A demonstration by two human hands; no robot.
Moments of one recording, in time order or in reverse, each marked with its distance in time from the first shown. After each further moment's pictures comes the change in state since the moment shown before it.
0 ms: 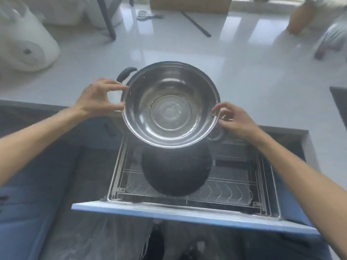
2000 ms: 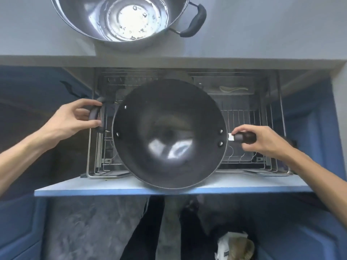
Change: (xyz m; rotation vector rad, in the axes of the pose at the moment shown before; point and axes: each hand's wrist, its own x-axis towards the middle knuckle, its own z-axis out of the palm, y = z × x) left_hand -0.088 -0.062 0.130 -0.365 -0.358 -0.481; right_hand -0.099 0.187 0.040 -0.339 -0.192 0.300
